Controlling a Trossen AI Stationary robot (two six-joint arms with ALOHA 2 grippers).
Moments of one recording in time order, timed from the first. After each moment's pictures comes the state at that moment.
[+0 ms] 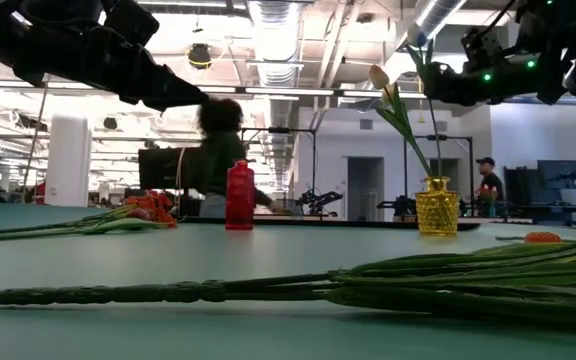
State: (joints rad) left arm 0.12 0.90 0.30 0.41 0.02 0.19; right arm -0.50 0.91 0.24 0.92 0.54 -0.23
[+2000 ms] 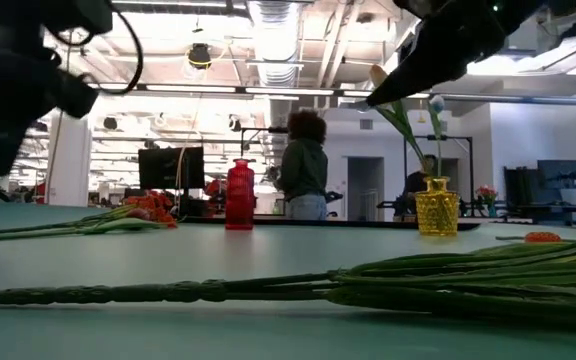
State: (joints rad) left arm -0.15 1.01 0.66 -1.08 0.04 -1.09; right arm 0.26 1.29 0.79 -0.12 0.41 0.02
